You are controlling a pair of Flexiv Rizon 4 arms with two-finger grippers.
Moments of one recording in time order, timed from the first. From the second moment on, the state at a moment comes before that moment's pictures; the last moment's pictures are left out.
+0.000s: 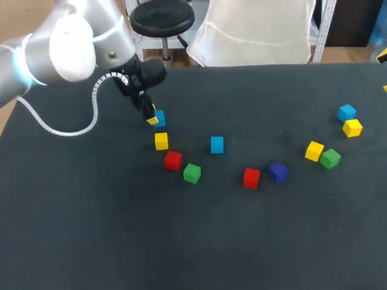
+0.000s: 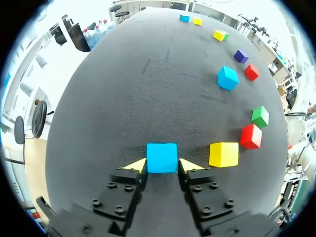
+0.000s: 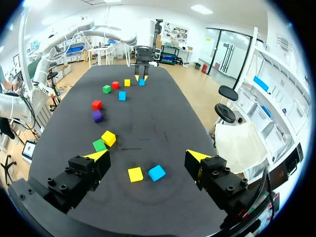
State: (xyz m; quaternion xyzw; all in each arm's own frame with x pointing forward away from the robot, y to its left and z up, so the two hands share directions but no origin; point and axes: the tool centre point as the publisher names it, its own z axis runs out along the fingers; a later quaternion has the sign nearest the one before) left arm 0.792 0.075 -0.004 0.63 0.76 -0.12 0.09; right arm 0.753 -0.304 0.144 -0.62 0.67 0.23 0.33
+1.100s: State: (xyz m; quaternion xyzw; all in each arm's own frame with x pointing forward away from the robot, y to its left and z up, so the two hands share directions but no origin) left arm 0.741 -0.016 0.007 0.68 0.70 -0.17 0.11; right arm 0.753 -0.304 0.144 -0.62 0.67 0.23 0.33
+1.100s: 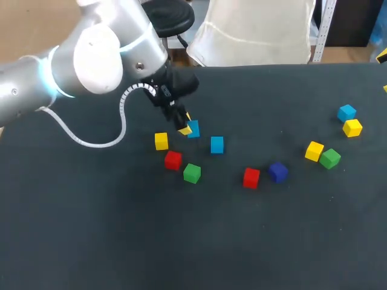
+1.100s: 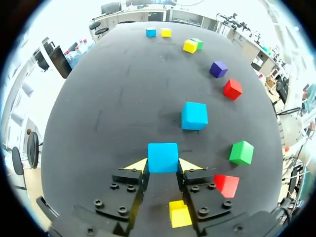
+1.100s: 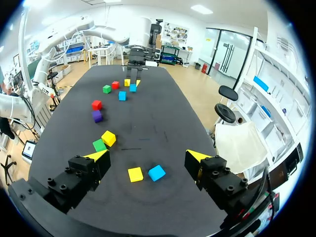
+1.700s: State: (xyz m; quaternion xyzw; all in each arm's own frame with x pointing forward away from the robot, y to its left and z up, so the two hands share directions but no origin) left arm 0.706 -0.018 0.006 0.69 0.69 -0.17 0.11; right arm 0.753 -0.304 0.144 -0.62 0.67 0.23 0.33
